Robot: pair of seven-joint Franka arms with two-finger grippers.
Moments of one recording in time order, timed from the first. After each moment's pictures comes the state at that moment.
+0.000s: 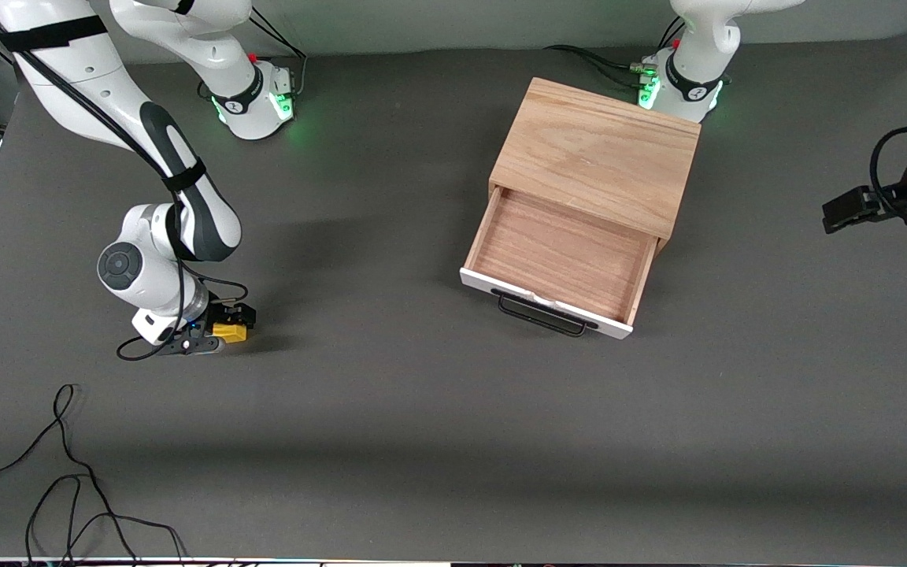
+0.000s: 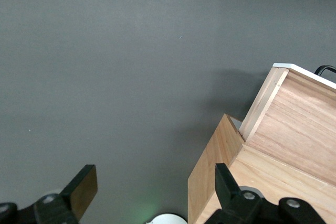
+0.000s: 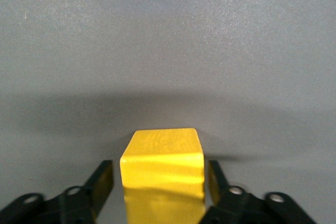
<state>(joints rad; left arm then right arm) 0.02 0.06 -0.08 -1.48 0.08 1.44 -0.11 0.12 0.43 -0.08 -2.18 0.06 2.61 -0.07</state>
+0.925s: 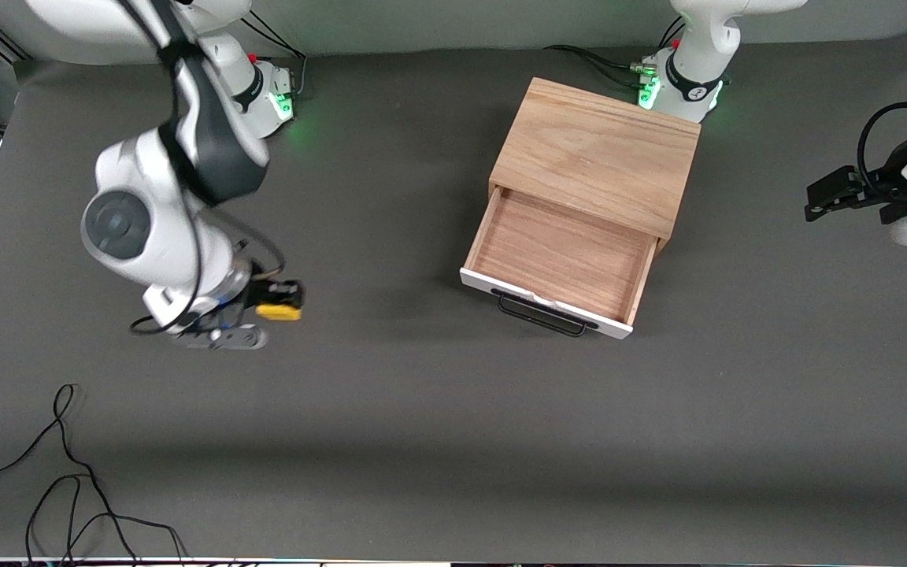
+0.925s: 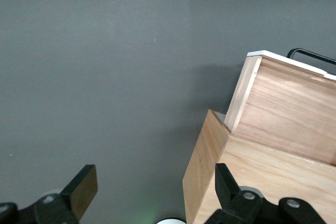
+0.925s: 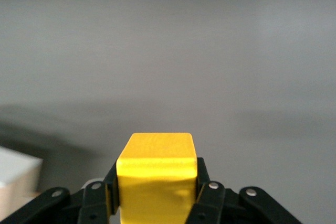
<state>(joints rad) -0.01 0.02 -0.04 -1.54 0.01 1.48 0.01 0.34 0.32 0.10 -1.54 0.08 1.84 0.54</state>
